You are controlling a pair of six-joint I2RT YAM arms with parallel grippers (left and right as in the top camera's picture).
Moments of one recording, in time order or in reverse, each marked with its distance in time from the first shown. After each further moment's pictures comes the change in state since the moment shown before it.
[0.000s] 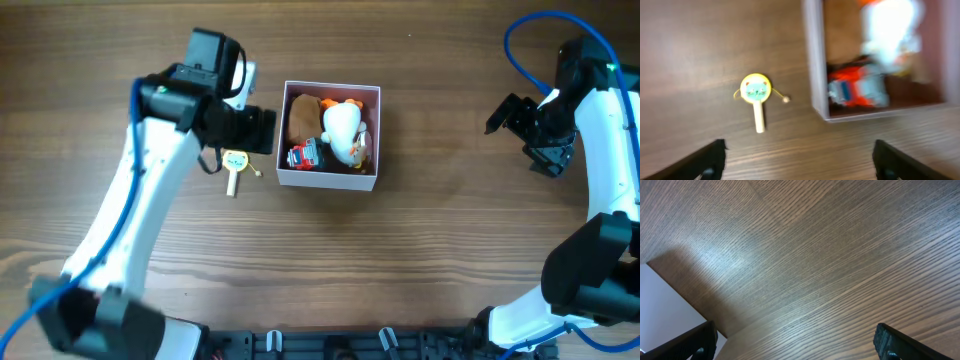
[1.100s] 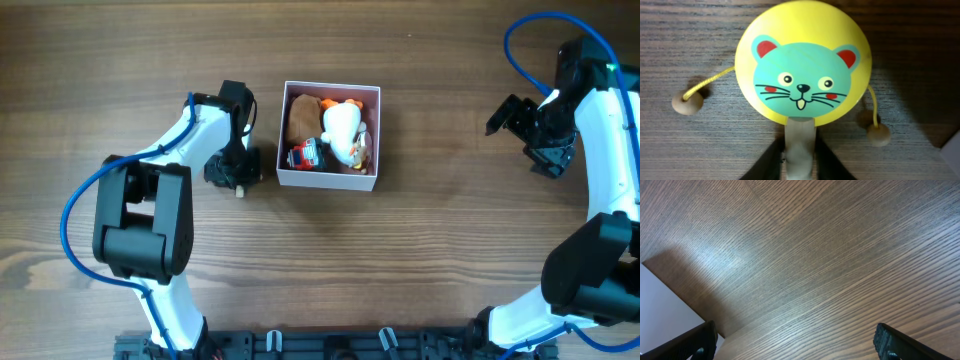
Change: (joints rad) left arm 0.059 0.386 -0.203 0.145 -0.061 -0.101; right arm 0.000 0.000 0.000 -0.007 0.009 0.000
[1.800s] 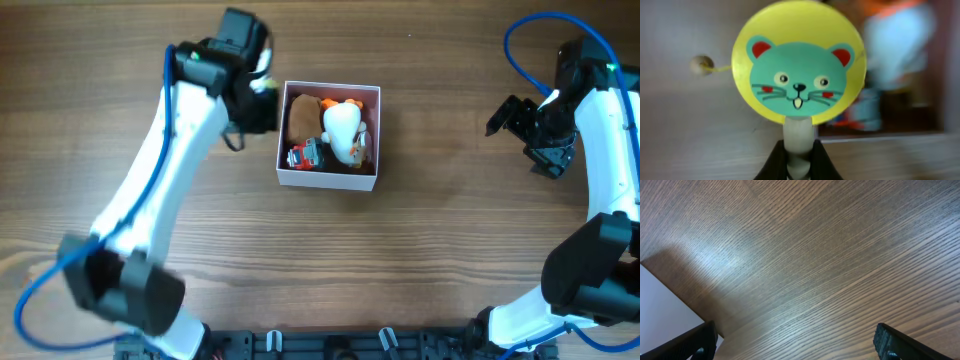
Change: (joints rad) left arm -0.150 -0.237 0.442 -0.244 0.028 -0.003; right arm 0.000 0.000 0.000 -0.005 0.003 0.000
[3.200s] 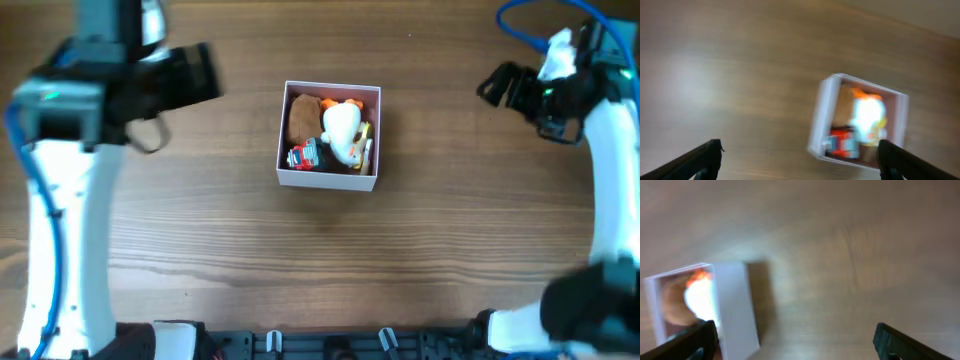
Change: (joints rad) left arm 0.277 -0.231 0.163 -0.083 -0.004 -0.092; right arm 0.010 -0.148 0.014 0.274 -0.251 -0.314
